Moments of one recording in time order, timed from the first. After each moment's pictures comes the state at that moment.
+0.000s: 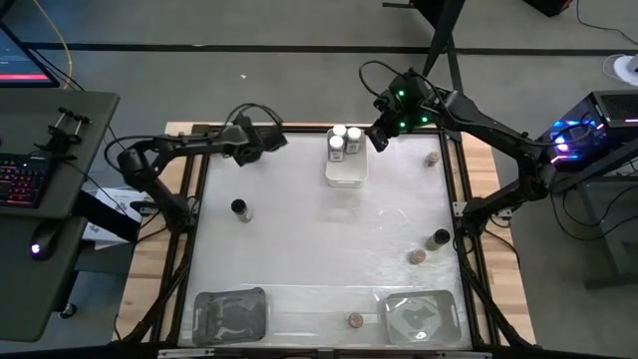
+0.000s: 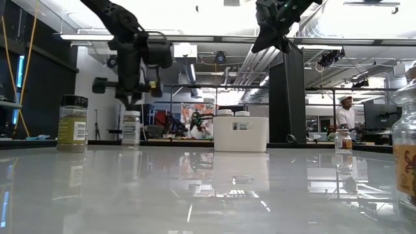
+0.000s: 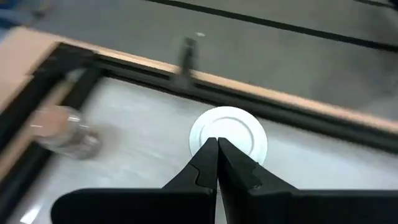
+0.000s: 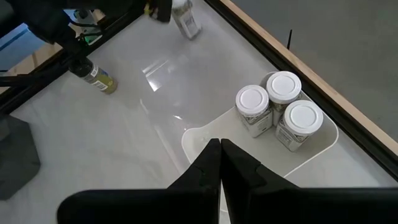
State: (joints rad) left arm 0.50 1.64 1.05 -0.76 -0.80 -1.26; right arm -0.59 1.45 1.50 -0.86 -0.25 0.15
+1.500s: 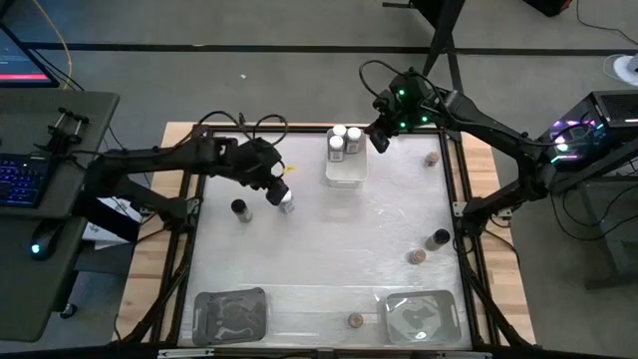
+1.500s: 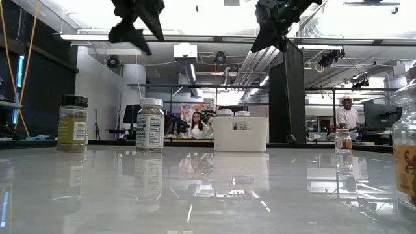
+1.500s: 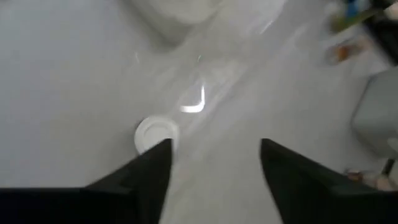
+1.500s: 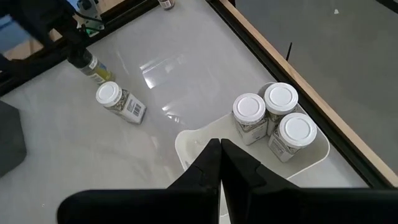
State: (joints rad) left arm 0.15 1.34 1.28 -0.93 -0.05 -0.65; right arm -0.60 1.45 1.50 -0.84 -0.25 0.05
